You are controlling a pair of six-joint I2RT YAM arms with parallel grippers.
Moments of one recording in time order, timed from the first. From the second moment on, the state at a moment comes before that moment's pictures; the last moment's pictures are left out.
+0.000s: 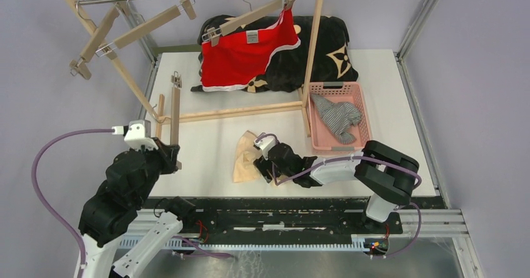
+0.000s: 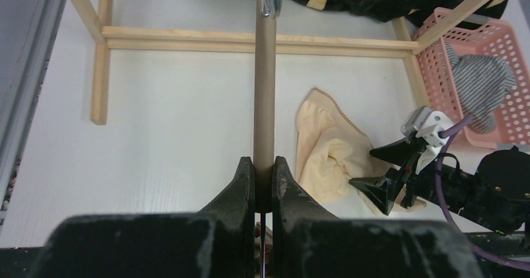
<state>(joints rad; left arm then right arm) -0.49 0.39 1.09 -1.07 -0.37 -0.41 1.09 1.68 0.70 0.30 0.20 0.15</state>
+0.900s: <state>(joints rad) -0.49 0.96 1.46 -0.80 -0.54 -0.08 0.88 1.19 0.92 0.01 0.48 0.06</state>
